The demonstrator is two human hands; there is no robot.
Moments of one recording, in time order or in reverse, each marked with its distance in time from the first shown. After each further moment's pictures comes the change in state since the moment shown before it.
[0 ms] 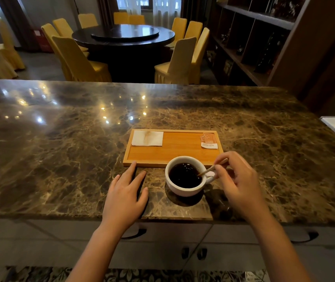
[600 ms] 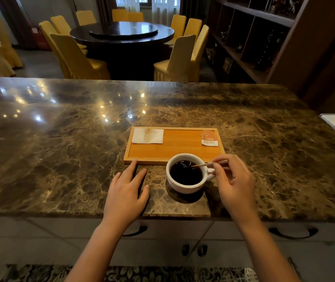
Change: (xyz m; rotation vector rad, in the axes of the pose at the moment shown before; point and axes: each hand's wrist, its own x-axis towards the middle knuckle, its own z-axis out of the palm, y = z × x) left_hand 0.000 -0.001 0.000 0.000 -0.009 0.012; right_hand -0.011 0.000 0.020 0.045 0.190 0.034
